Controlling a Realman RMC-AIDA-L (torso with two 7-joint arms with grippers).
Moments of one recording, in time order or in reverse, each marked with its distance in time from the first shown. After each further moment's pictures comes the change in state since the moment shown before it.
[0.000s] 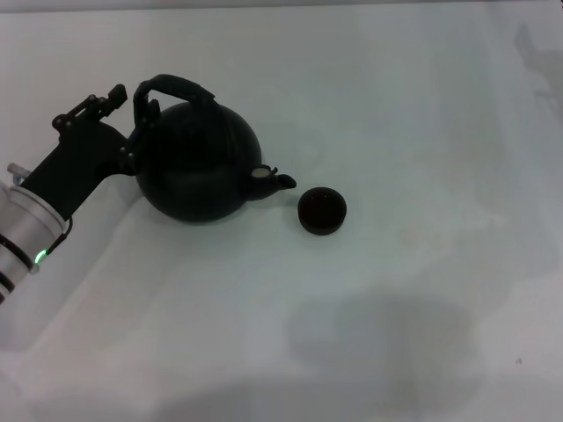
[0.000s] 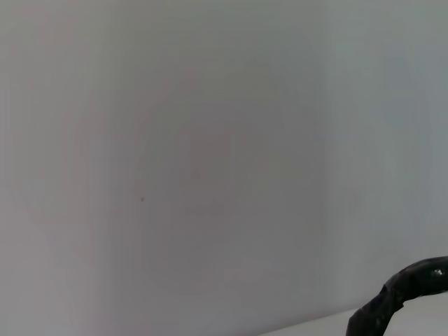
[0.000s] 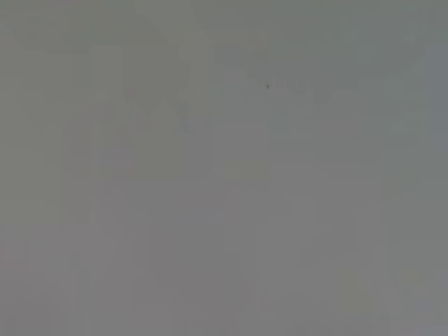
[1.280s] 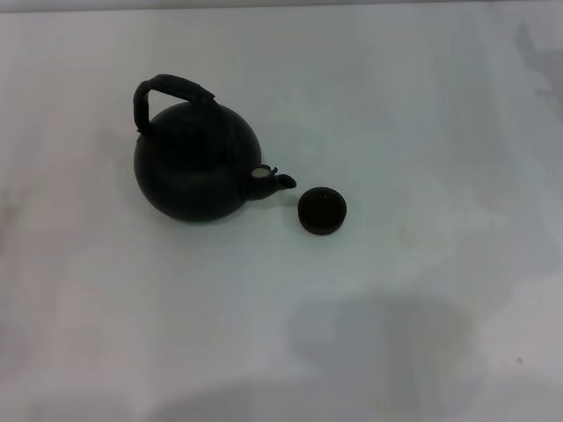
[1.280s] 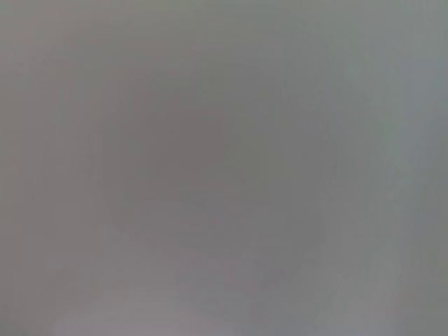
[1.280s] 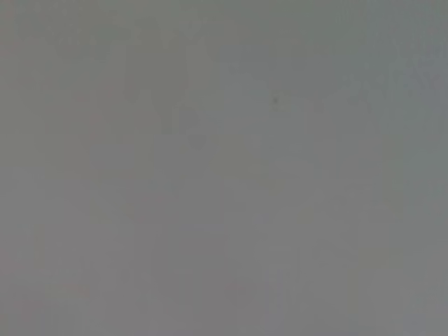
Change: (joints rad) left arm 0.272 0.000 -0.436 -0.120 -0.002 -0.357 -0.123; right arm -0.008 0.005 -0.023 -0.017 0.001 0.022 -0.003
